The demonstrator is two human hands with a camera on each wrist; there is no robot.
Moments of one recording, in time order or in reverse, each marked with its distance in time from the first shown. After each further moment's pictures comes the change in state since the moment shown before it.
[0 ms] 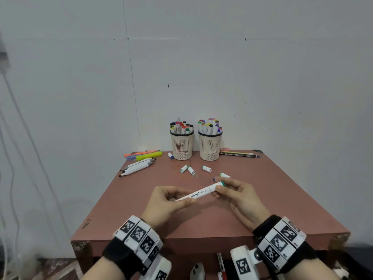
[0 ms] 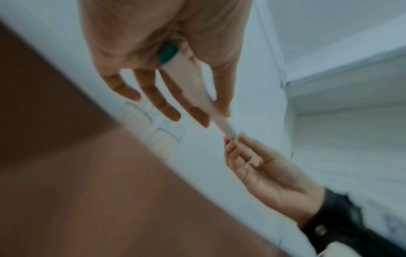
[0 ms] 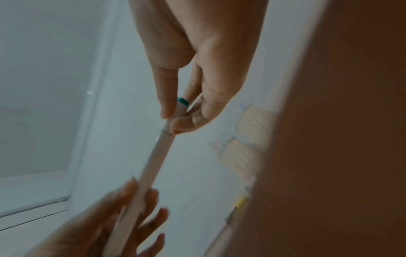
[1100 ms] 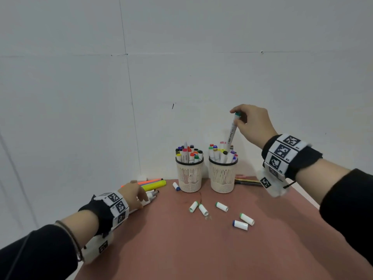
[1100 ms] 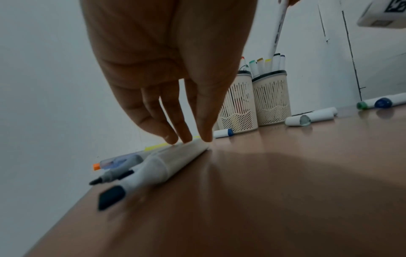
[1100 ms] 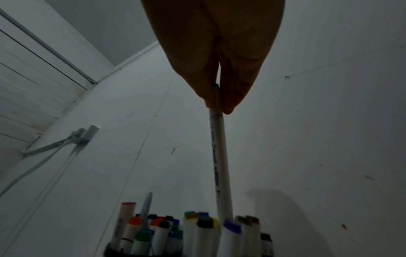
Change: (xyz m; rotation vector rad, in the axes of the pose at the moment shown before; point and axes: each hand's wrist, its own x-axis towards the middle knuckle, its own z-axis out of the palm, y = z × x) left_hand 0.202 -0.020 -0.151 1.339 -0.242 -0.152; right_hand 0.217 -0.154 0.054 -1.418 0.199 -0.830
